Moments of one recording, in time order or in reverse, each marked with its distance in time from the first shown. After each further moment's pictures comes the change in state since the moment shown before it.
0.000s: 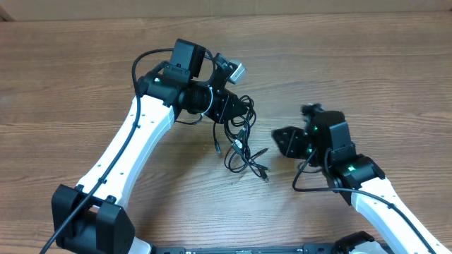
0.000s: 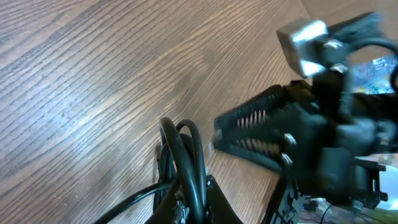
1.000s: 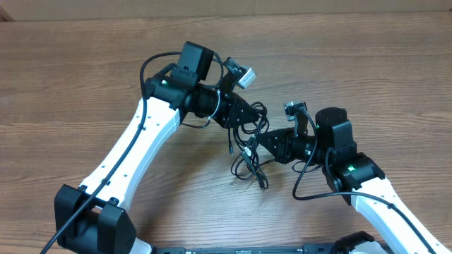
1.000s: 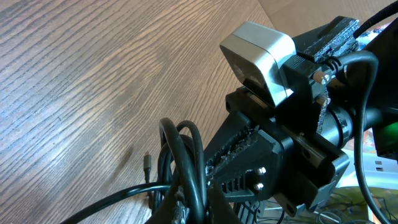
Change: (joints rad) left arm -0.042 0.000 0.000 0.002 0.135 -0.003; right arm 0.000 0.000 0.000 0.090 -0.296 -0.130
